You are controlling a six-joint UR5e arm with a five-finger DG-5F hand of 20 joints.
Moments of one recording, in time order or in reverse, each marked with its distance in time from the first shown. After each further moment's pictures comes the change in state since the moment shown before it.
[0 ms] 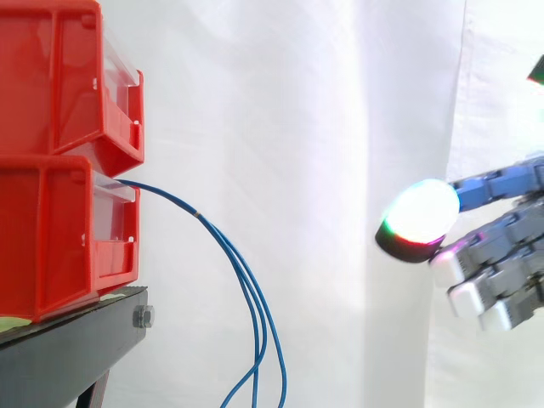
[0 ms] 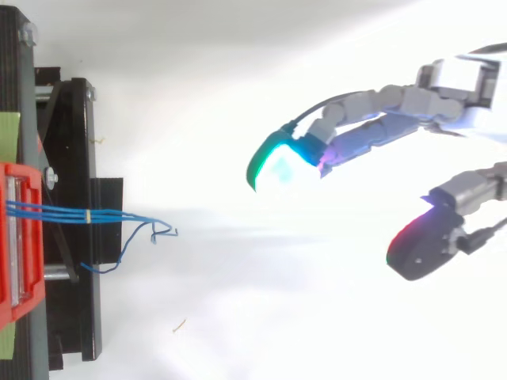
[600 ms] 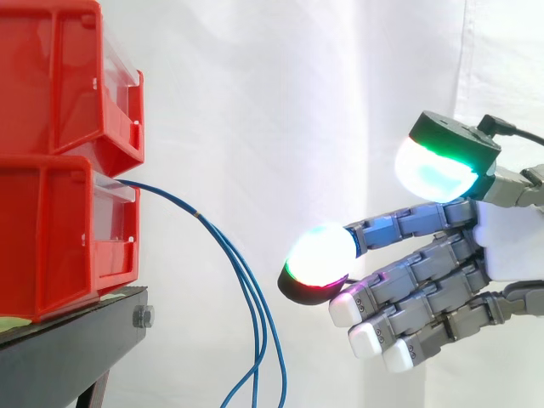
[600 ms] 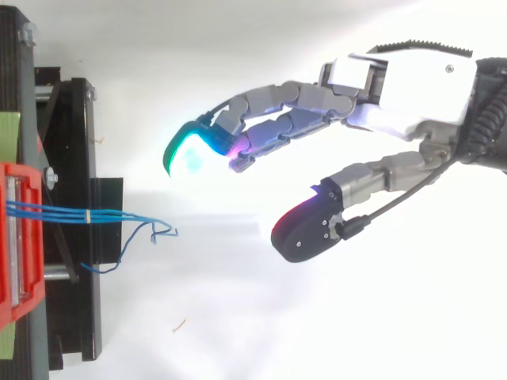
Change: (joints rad) arm -0.011 -0.153 0.161 0.007 0.017 -0.030
